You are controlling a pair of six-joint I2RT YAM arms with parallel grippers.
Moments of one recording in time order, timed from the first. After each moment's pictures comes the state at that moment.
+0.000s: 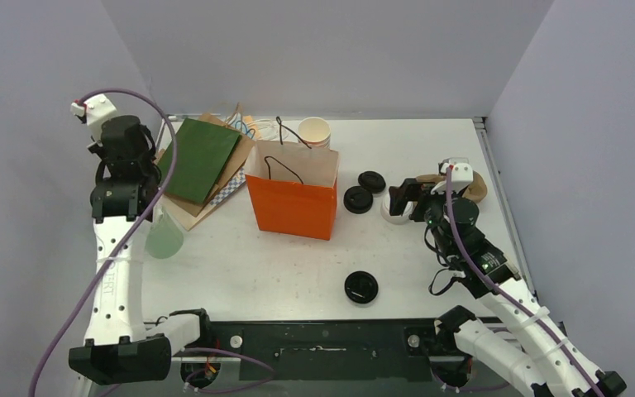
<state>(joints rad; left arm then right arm) 0.06 1.14 1.38 -0.63 -0.66 -0.28 0.53 0.71 0.77 -0.26 0.31 0.28</state>
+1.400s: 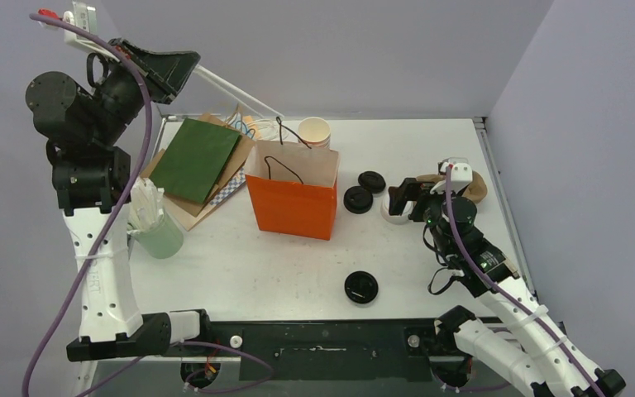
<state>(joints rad) 0.06 1.28 1.93 -0.31 0.57 -0.69 0.53 0.73 0.77 -0.26 0.32 0.30</state>
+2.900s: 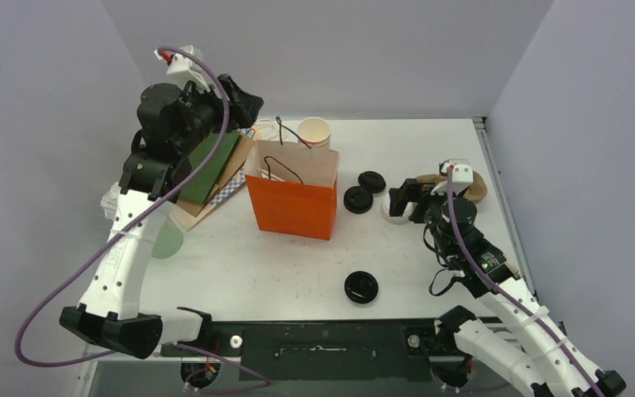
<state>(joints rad) -0.28 1.31 1.64 -0.41 0.17 -0.45 0.53 0.72 0.77 -0.29 0.32 0.32</state>
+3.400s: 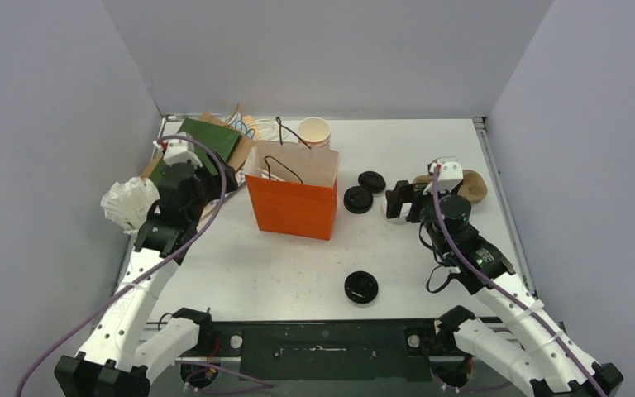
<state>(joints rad) -0.25 0.95 0.99 -0.33 -0.22 -0.44 0.53 0.76 0.77 -0.27 0.28 0.22</state>
